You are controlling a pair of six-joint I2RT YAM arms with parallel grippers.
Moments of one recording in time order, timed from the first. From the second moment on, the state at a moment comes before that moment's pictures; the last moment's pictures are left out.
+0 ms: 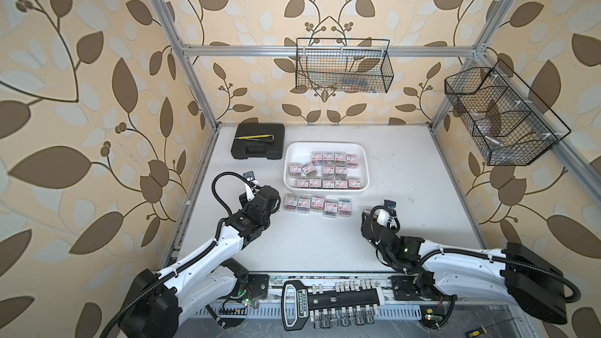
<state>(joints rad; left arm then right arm) -0.53 0.95 0.49 -0.23 -0.72 -0.61 1.02 1.11 0.27 0.00 0.79 1.05</state>
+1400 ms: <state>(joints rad) -0.53 0.94 0.48 -0.23 -0.77 -0.62 0.84 1.40 0.27 0.38 0.62 1.02</state>
